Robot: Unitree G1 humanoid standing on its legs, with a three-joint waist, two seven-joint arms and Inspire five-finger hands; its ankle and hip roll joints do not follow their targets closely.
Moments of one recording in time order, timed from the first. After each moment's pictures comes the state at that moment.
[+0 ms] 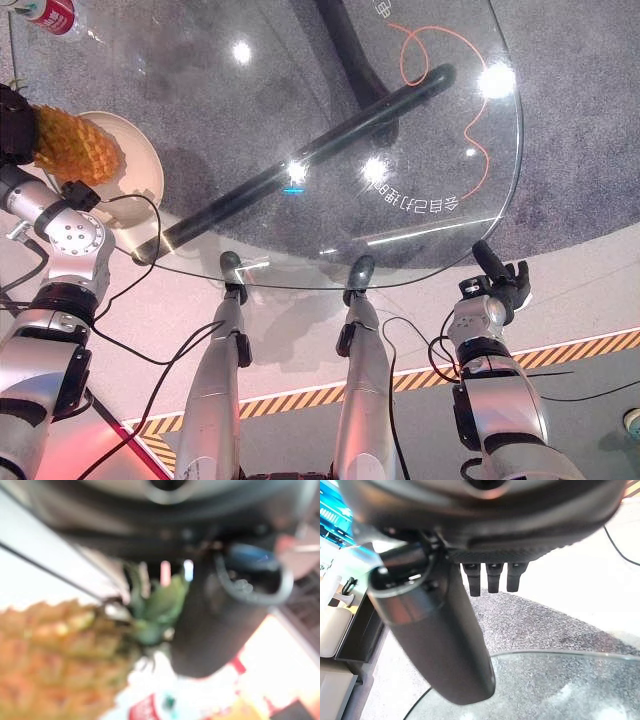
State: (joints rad) left arm -0.94 0.59 -0.15 1.00 -0.28 -0.69 0.99; right arm -0.73 -0.51 0.04 1.20 1.27 -0.32 -0.40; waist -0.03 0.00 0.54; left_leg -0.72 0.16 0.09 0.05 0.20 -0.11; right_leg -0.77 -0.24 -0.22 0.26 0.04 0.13
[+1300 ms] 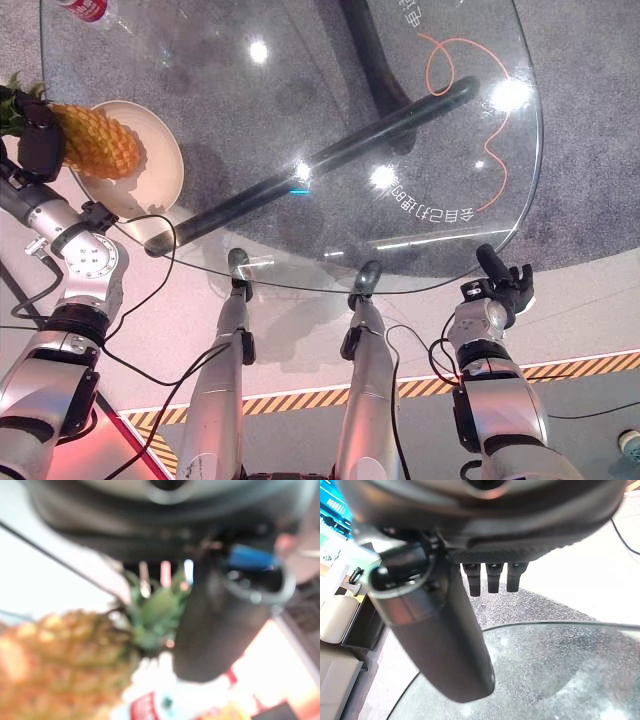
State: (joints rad) left arm -0.81 0.55 -0.15 0.88 -0.29 -0.78 0.91; right arm -0.72 -0.51 0.03 1.20 1.27 -0.34 -0.40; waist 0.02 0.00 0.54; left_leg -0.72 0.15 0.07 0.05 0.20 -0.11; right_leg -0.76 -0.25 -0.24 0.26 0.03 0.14
